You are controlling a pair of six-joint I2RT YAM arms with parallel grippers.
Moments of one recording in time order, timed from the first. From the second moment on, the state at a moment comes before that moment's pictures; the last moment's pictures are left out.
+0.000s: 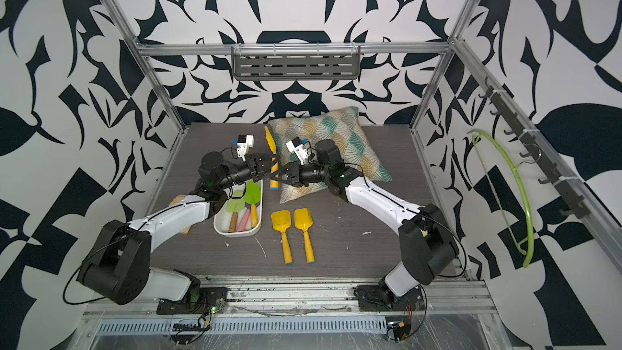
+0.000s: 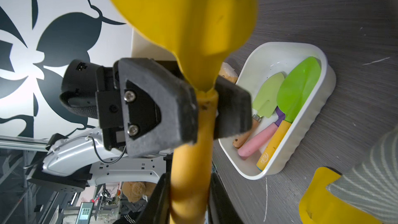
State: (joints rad) left arm -0.43 1.44 0.75 0.73 0.73 -1.27; right arm 0.59 1.57 1.12 0.08 -0.91 0.86
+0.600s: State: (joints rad) left arm -0.43 1.25 0.95 -0.06 0.58 -0.86; right arm 0.61 1.34 1.16 -0.70 -0.53 0.58
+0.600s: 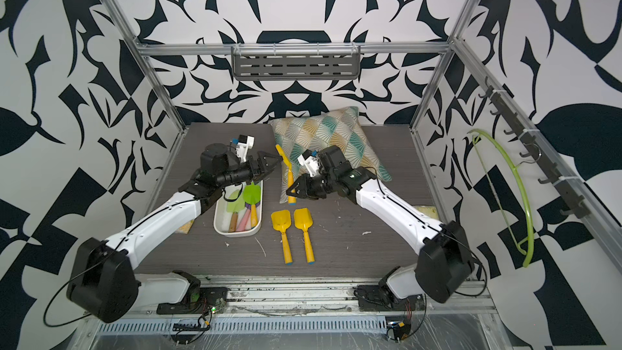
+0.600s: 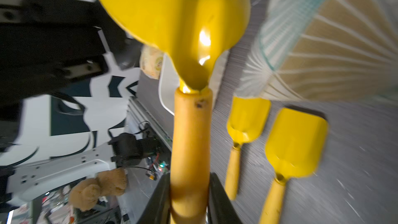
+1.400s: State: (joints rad) left arm -0.40 1.34 1.07 -0.71 0.20 -0.53; right arm 0.97 1.50 1.02 -1.16 0.17 0.73
